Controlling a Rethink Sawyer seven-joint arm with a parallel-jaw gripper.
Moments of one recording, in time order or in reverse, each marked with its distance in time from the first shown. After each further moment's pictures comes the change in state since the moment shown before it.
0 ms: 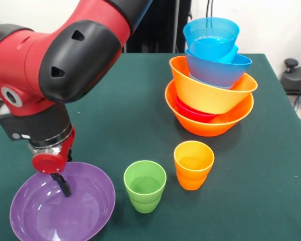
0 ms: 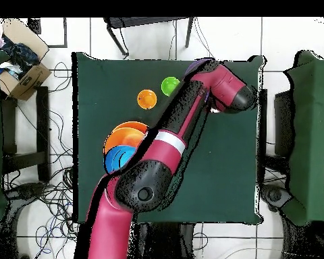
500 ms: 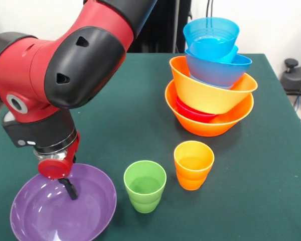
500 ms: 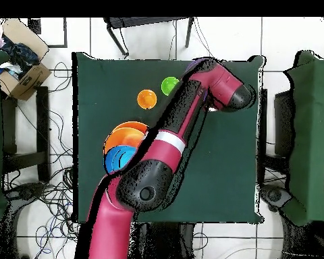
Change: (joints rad) arm -0.004 0.006 0.007 -0.028 0.005 0.001 -0.002
